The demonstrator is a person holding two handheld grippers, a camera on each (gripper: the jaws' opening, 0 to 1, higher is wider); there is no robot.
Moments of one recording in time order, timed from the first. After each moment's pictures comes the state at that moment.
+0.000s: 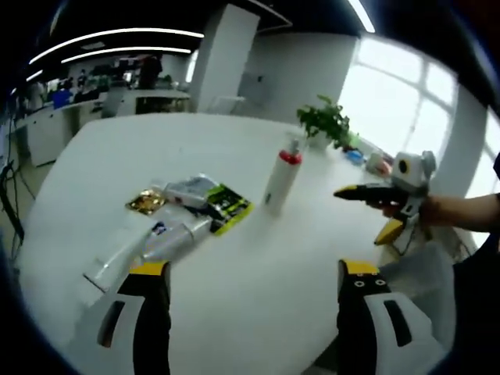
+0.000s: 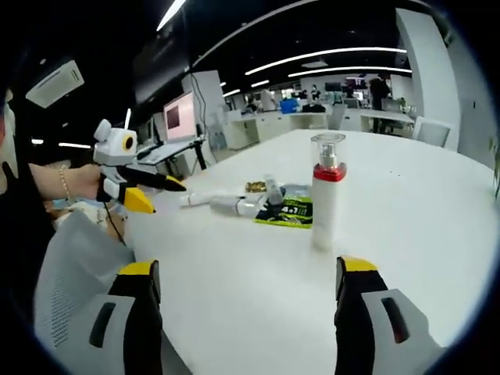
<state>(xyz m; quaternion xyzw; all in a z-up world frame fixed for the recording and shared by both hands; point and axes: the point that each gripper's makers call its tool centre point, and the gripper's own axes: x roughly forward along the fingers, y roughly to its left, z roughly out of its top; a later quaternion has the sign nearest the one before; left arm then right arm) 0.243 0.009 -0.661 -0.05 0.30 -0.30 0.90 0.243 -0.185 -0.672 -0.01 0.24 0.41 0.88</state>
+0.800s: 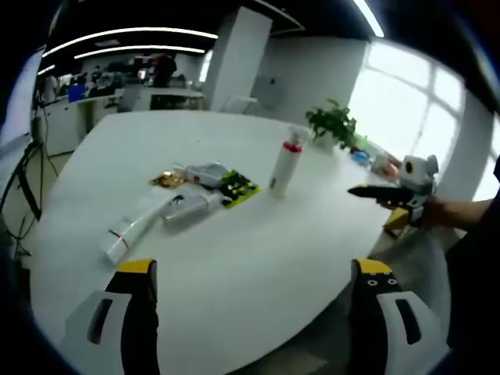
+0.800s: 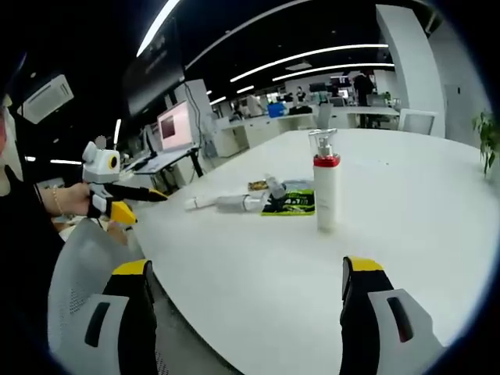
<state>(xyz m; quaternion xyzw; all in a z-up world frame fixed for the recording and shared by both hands) 0.189 0.044 -0.662 -0.06 0.31 -0.27 0.91 0.203 -0.187 -0.661 0.02 0.24 0.38 0.89</state>
